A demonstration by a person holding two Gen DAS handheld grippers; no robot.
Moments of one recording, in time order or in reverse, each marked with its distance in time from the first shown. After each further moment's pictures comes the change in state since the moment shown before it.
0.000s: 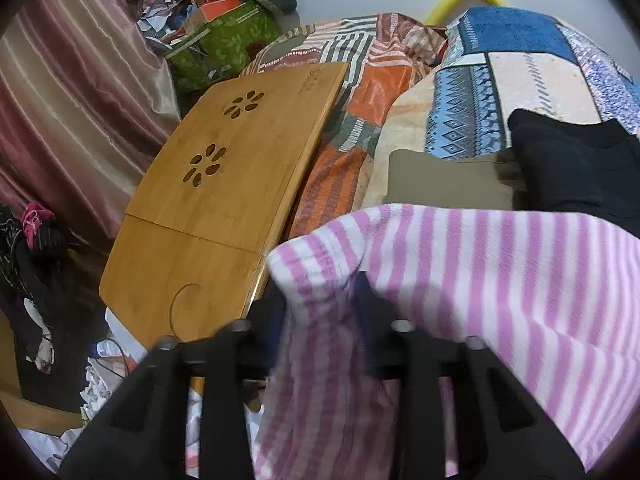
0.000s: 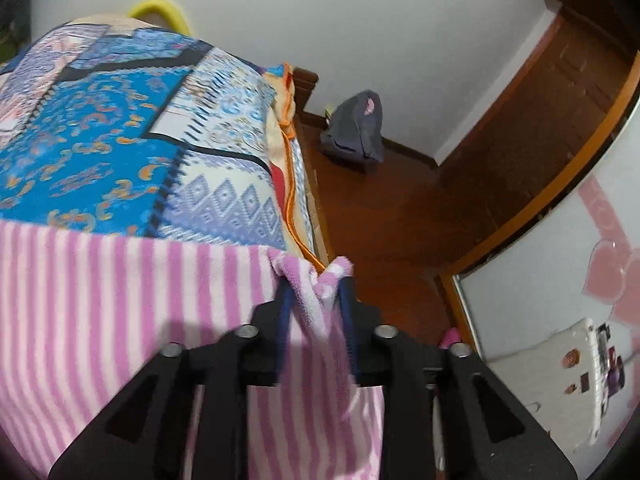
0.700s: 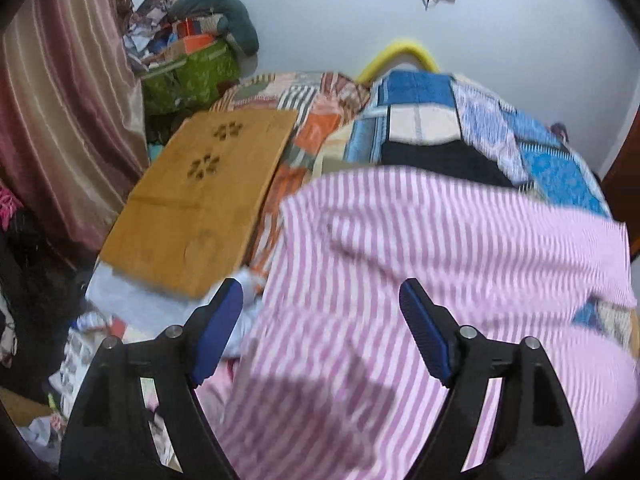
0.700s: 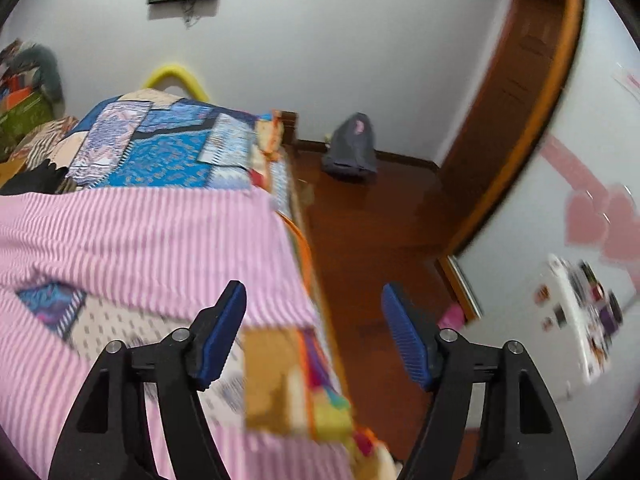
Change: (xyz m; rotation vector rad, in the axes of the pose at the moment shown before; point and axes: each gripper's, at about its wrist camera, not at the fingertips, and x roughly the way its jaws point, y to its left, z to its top) left arm -0.183 0.062 -0.114 -0.005 -0.133 -0.270; right arm -0.203 -0.149 -0.141 0.158 -0.064 0.106
